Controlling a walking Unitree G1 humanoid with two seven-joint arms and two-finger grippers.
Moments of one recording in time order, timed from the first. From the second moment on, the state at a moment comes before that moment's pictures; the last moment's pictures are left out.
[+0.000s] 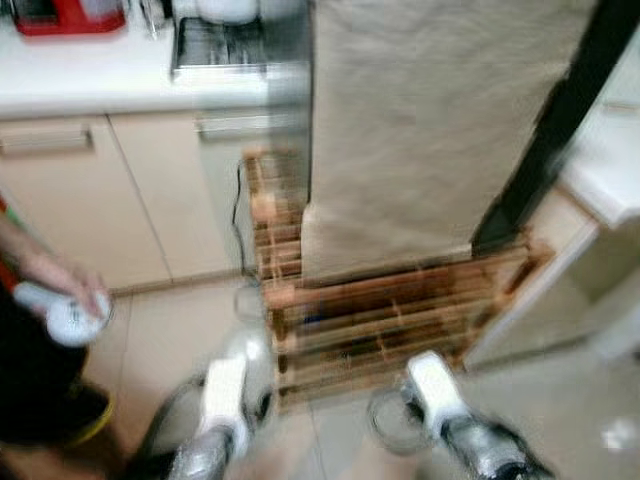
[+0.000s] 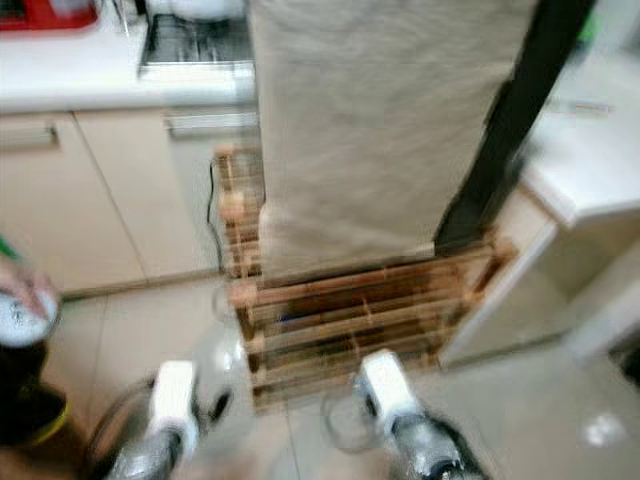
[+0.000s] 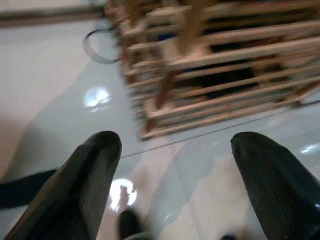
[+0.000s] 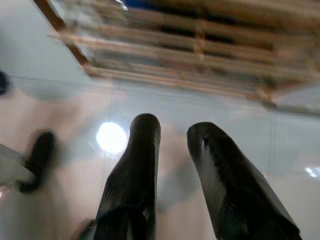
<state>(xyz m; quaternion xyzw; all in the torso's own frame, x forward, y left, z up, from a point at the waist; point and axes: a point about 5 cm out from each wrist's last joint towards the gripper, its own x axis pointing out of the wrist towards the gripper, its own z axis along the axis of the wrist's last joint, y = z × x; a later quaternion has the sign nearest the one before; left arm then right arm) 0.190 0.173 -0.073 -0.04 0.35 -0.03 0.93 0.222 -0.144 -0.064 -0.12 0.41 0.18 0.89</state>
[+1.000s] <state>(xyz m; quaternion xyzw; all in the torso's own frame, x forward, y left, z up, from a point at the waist) 0.173 0.163 -0.085 -0.03 0.40 0.00 0.92 0.201 -0.170 -0.077 -0.14 0.48 0.15 0.85</state>
